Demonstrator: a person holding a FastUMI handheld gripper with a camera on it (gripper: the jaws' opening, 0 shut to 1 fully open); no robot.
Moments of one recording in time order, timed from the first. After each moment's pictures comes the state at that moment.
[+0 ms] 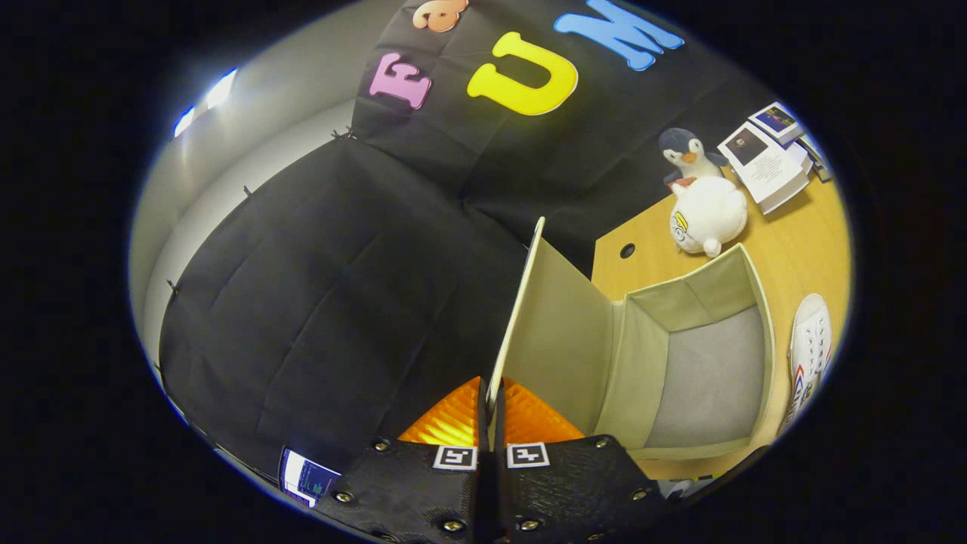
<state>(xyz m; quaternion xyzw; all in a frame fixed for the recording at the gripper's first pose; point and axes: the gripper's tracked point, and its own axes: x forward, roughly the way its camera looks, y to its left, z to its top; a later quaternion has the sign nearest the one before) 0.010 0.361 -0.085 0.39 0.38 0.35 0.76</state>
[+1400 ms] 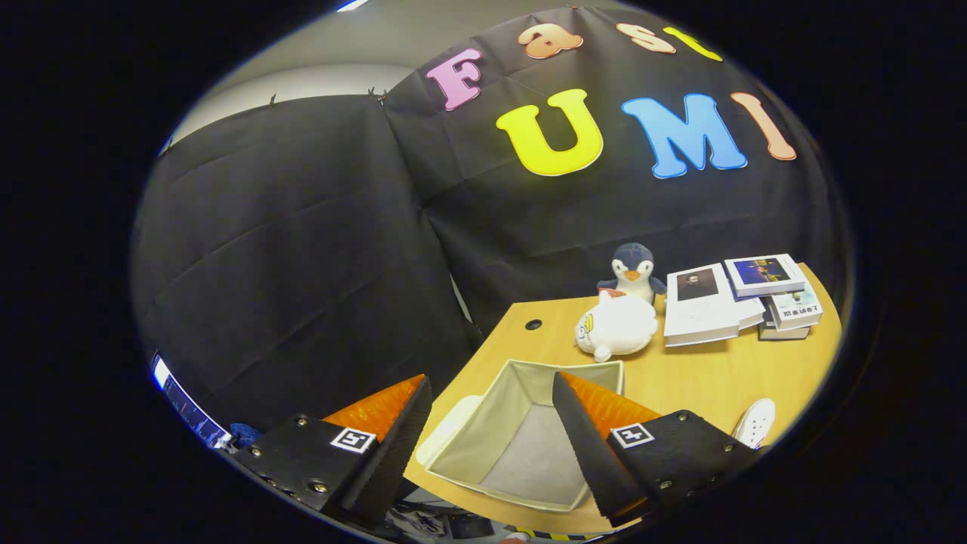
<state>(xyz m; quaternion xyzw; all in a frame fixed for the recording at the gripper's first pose) 0.056 0.248 -0.126 0.15 0.30 0.26 0.90</state>
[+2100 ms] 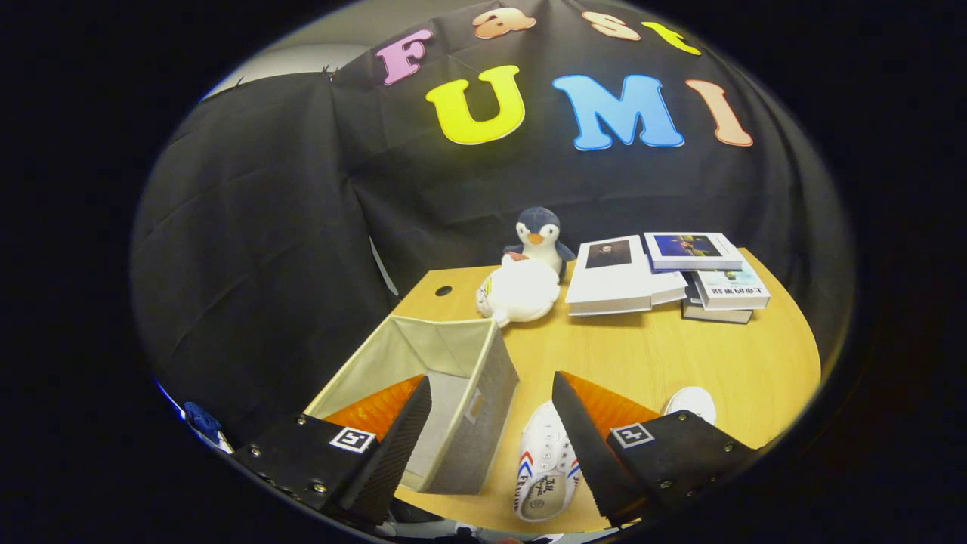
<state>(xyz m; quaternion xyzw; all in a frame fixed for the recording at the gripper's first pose) 0.051 0.138 -0.231 0.09 0.37 0.16 0.91</state>
